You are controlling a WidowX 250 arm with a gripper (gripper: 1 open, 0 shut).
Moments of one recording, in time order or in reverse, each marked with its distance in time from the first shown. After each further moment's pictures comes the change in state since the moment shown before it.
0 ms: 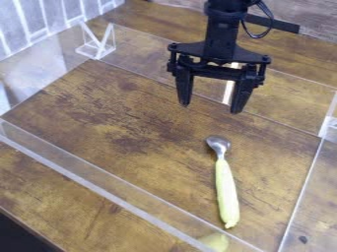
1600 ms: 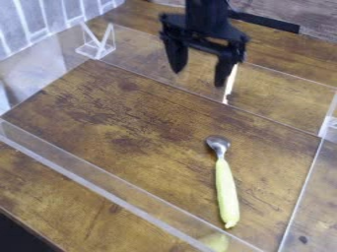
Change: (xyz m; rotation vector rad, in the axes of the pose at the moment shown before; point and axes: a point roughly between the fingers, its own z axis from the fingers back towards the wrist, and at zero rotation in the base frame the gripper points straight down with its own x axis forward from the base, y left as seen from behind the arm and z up) arm 0.028 0.003 -0.002 -0.039 -0.178 -0.376
